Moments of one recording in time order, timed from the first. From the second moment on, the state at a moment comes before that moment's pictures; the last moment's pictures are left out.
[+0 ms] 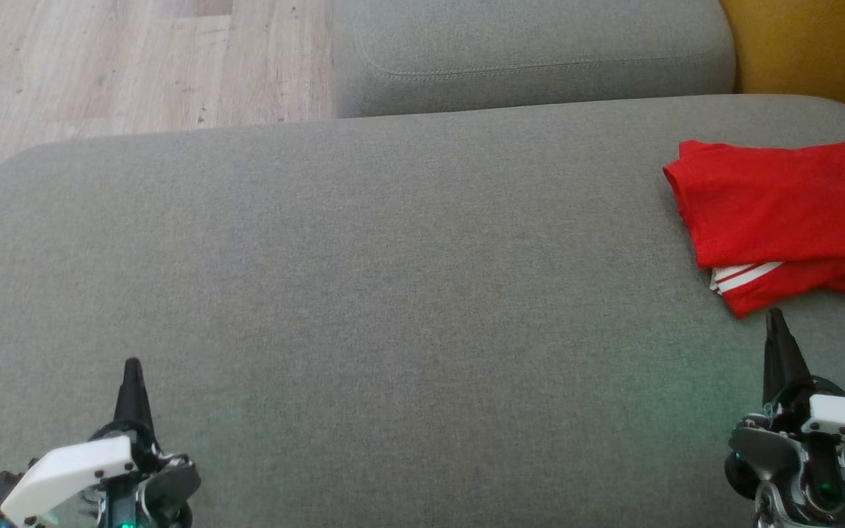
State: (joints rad) left arm -0.06 0.05 0.08 0.28 -1.60 -0.12 0.11; right arm -0.06 -0.05 -0.11 0.28 1.62 0.12 0.09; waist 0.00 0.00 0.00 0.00
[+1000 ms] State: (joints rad) left arm -0.06 0.04 0.08 0.28 -1.60 -0.12 0.11; right arm -0.06 -0.05 -0.12 0.28 1.62 0.12 0.10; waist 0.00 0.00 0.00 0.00
